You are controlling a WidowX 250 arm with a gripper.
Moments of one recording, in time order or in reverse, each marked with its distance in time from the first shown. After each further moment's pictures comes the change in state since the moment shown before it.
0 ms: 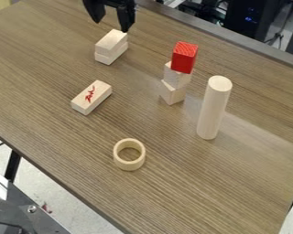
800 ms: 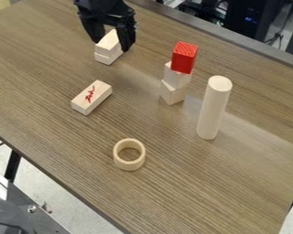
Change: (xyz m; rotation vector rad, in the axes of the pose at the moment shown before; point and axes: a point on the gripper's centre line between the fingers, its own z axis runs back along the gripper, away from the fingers) arm -0.035 -0.029 0.002 -0.064 0.056 -0.008
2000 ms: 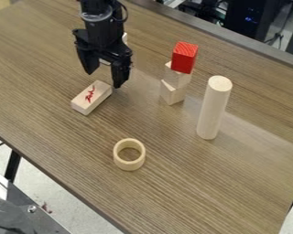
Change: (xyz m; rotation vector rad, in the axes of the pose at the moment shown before) arm -0.048 -0.006 -0.026 0.072 0.135 -0.059
